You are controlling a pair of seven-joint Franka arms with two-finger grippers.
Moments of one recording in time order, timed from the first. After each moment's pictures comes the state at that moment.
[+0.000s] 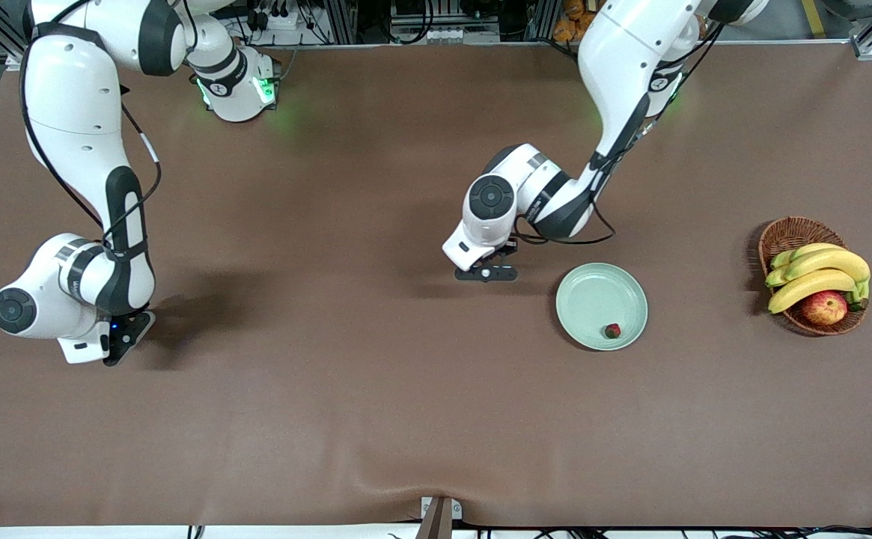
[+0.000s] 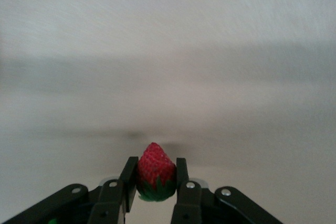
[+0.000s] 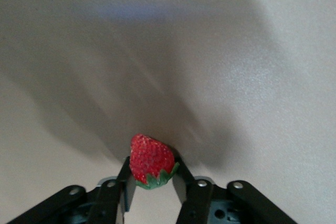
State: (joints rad) left arm -0.53 0.59 -0.20 -1.78 0.07 2.25 -0.75; right arm 0.30 0.79 -0.58 -1.72 0.36 2.20 -1.37
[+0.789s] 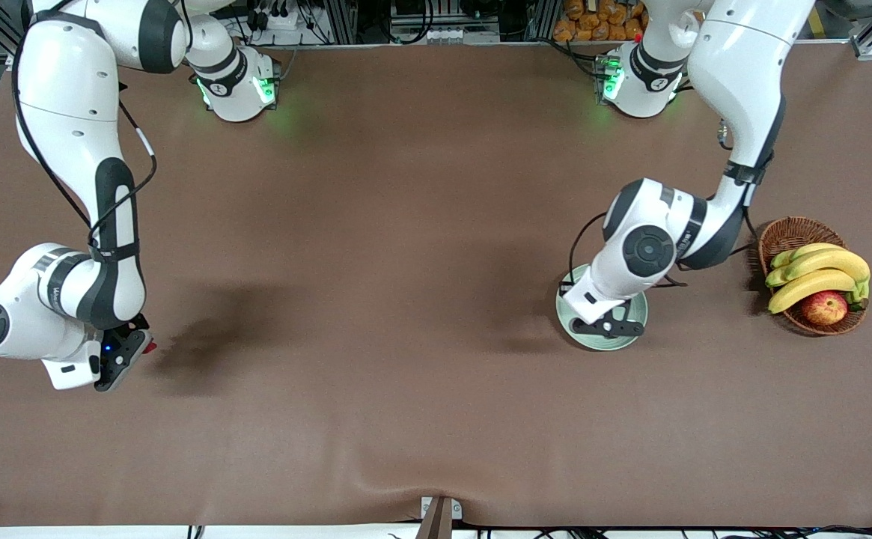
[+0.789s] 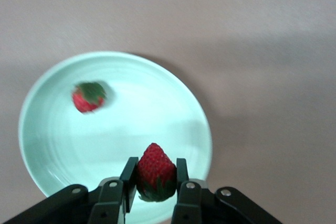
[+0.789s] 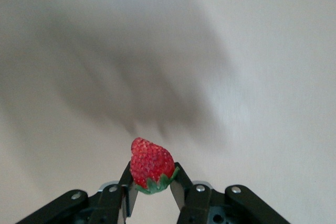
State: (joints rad) left arm -0.18 0.52 -0.20 -1.81 0.12 2.26 -0.34; right arm 0.33 0.78 -0.55 -1.52 0.45 2.08 -1.39
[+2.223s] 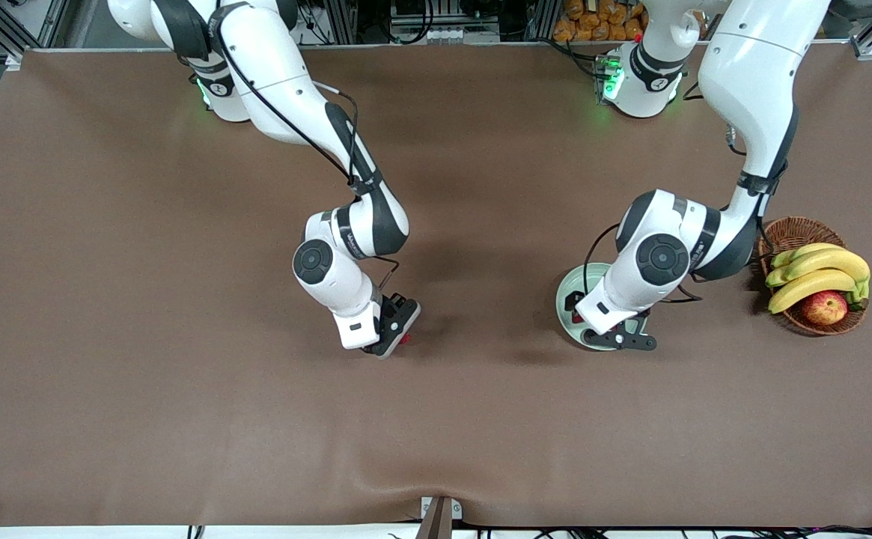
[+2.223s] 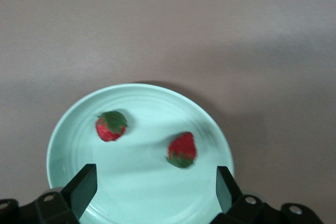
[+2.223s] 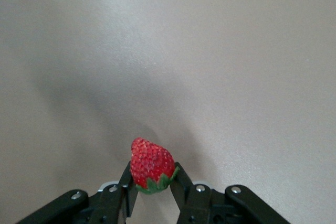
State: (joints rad) left arm -0.14 0.53 -0.24 -1.78 0.18 2.26 -0.31; right arm 0.84 0.90 -0.35 -1.47 0.73 2.51 -0.85
